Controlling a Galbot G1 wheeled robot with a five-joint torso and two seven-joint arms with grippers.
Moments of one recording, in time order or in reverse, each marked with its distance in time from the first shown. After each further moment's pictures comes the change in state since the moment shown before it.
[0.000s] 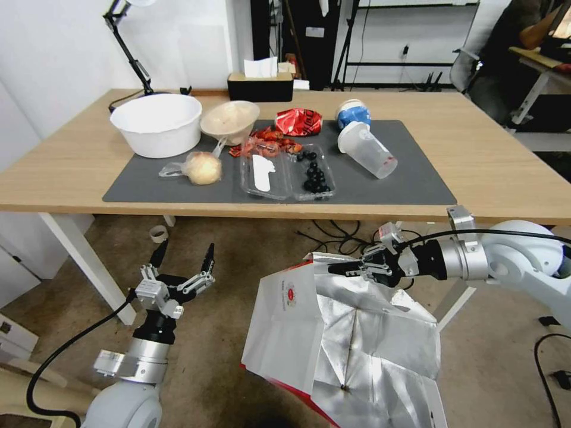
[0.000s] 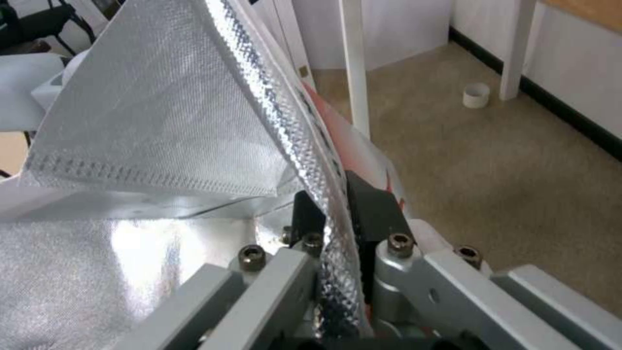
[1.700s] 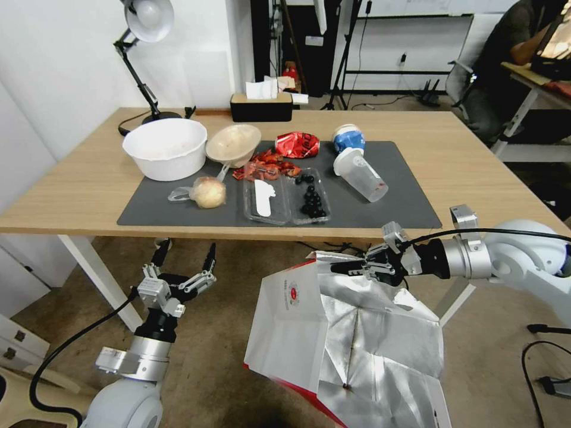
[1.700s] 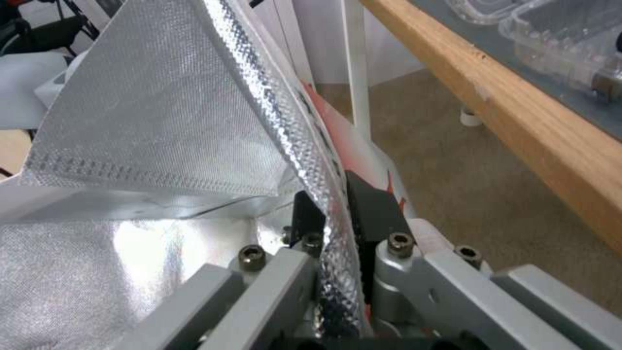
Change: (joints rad) left arm -0.009 0.008 0.004 0.002 -0.011 0.012 -0.003; right arm 0.002 0.000 0.003 -0.013 -0.002 0.006 -0.016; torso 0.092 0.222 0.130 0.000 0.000
